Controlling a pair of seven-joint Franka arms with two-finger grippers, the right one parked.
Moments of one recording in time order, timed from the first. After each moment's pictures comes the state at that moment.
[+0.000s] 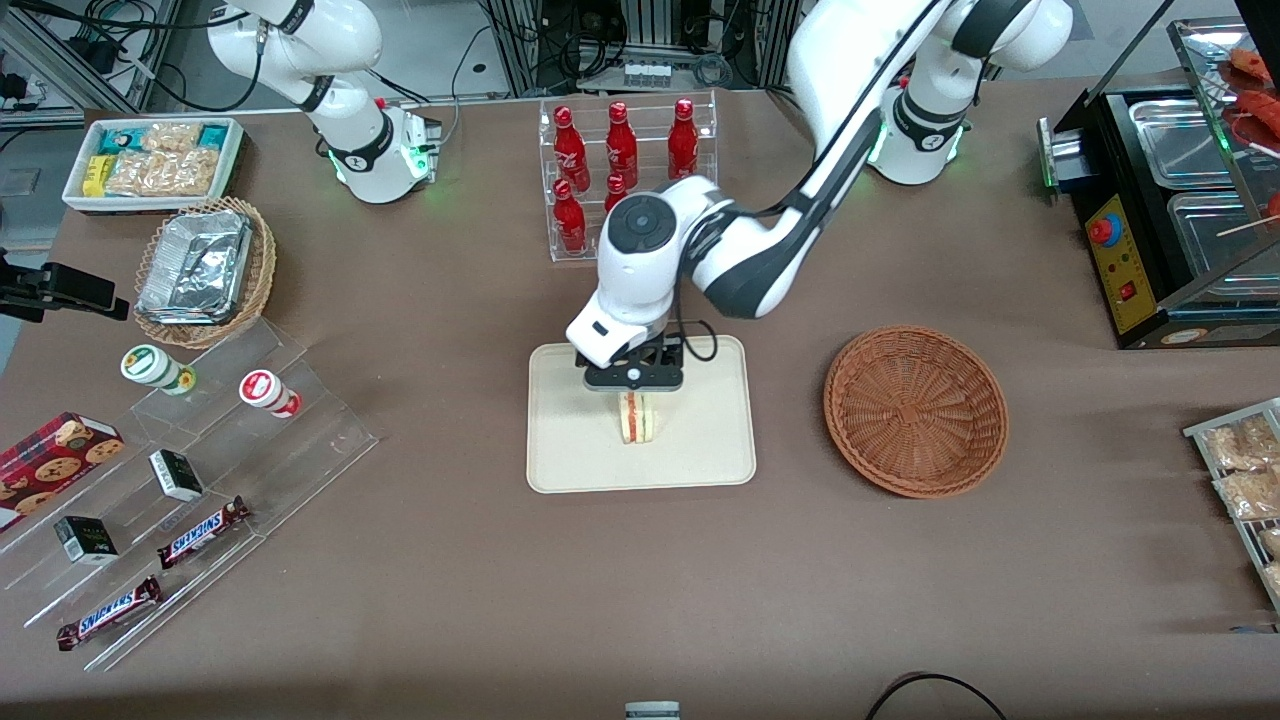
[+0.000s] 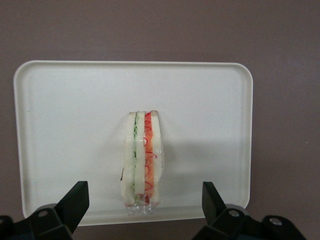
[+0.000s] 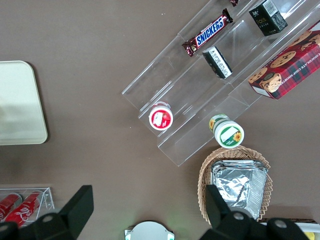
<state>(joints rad) -0.68 0.58 -0.14 -1.46 0.08 2.17 -0.89</state>
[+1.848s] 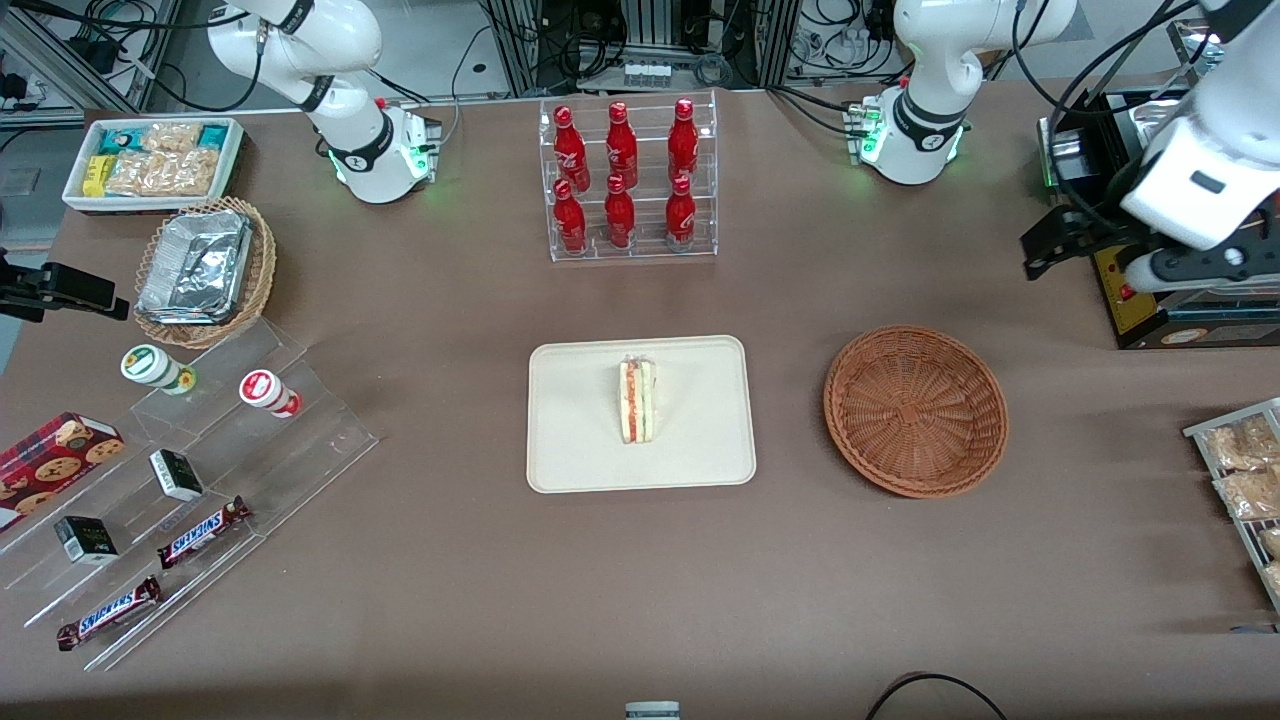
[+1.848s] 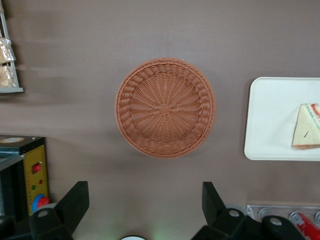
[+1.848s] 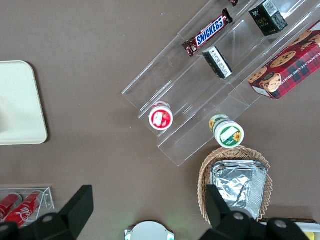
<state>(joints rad) 0.00 -0.05 -0.12 -1.57 0.00 1.50 -0.16</state>
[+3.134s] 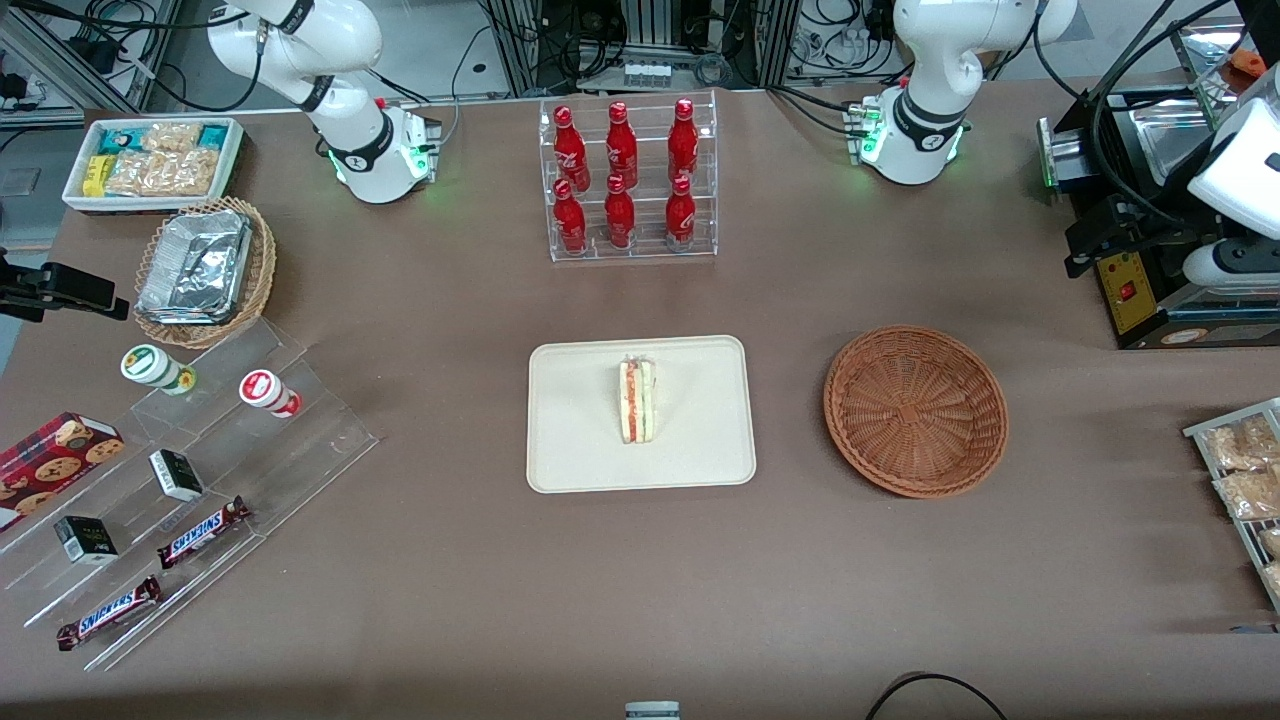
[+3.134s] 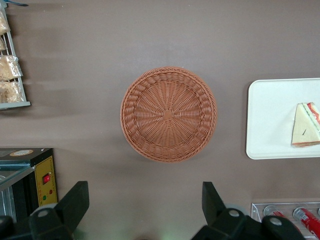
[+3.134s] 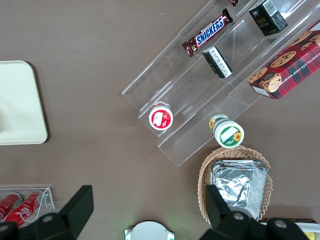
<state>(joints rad) -0.07 -0.01 -0.02 -1.49 0.00 1.47 -0.10</state>
